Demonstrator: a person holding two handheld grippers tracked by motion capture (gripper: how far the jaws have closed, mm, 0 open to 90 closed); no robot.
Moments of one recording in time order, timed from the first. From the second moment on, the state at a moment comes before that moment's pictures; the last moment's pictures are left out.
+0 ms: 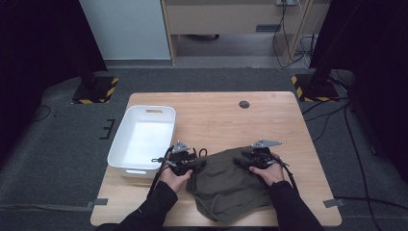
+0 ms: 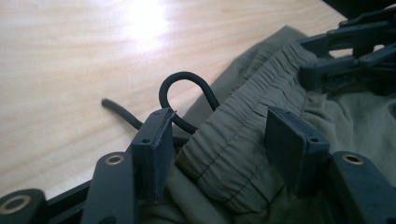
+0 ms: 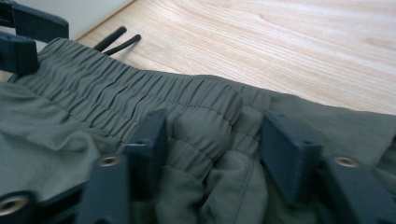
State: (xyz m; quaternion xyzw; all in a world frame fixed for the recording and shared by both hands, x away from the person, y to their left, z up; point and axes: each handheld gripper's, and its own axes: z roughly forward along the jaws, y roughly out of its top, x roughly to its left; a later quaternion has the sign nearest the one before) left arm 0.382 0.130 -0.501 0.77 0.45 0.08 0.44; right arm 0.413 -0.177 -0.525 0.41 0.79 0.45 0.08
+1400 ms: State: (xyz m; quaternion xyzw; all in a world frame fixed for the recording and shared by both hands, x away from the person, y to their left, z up) left arm 0.325 0.135 -0.500 0.81 0.41 0.13 0.39; right arm 0.357 -0.216 -0.495 0.33 0.77 0.54 0.08
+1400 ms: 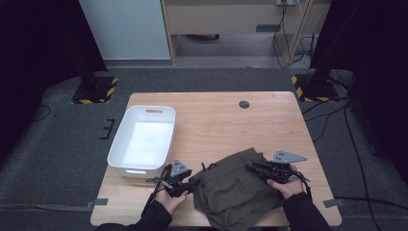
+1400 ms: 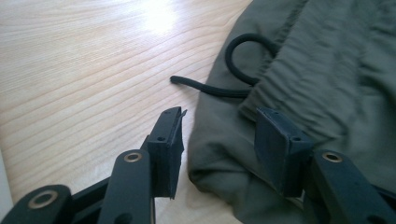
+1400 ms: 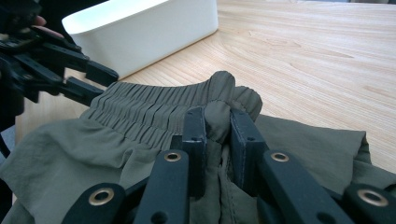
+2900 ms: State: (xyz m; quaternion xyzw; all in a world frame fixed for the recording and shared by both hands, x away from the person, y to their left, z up) left arm 0.441 0.109 -0.472 0.74 0.47 0.20 0.42; right arm 0.371 -0.225 -0.497 0.37 0.76 0.52 0.10
